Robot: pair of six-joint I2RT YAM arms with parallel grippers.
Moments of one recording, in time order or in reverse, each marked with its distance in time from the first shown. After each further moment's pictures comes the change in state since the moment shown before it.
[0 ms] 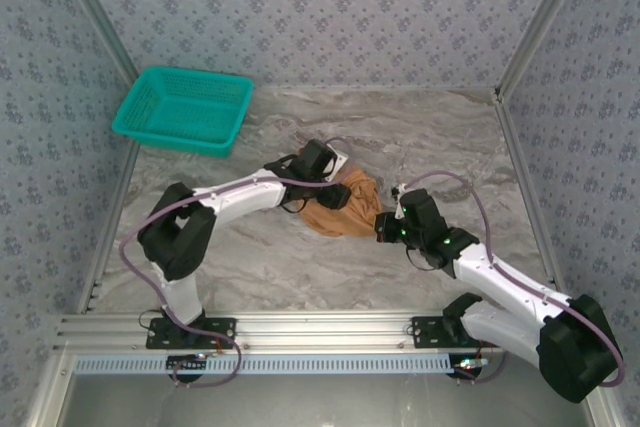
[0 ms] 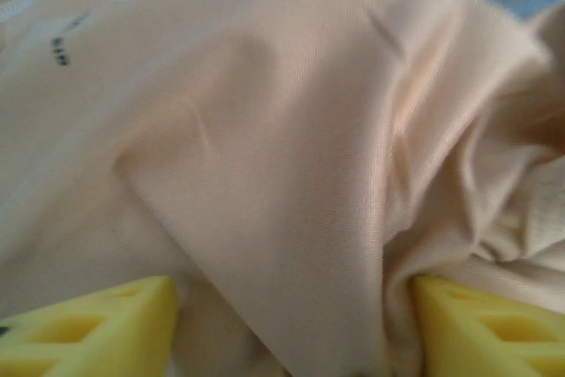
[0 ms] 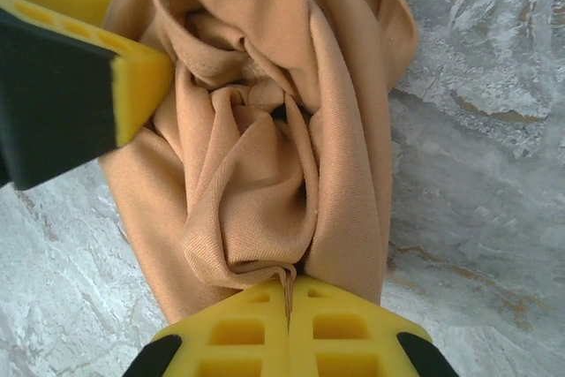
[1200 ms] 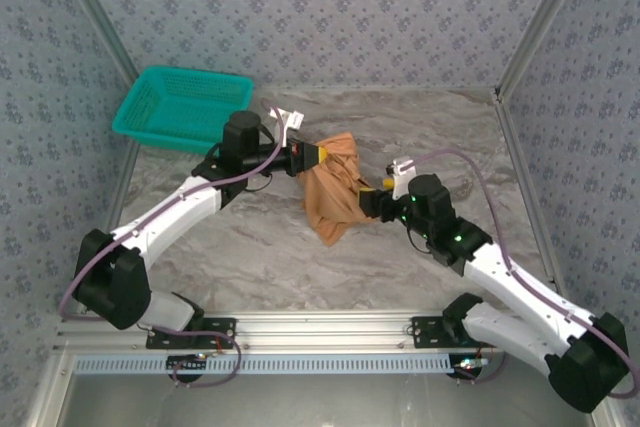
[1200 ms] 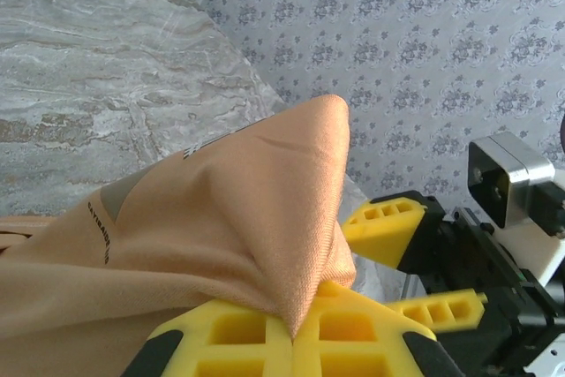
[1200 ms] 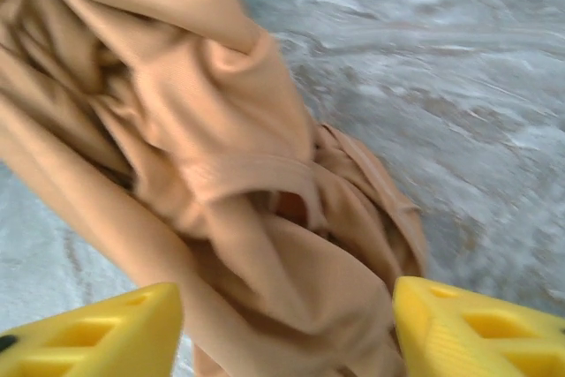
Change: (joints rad) left arm 0.237 -0.424 -0.201 0.378 0.607 -0.340; right arm 0.060 -0.053 0.168 0.092 0.082 -0.316
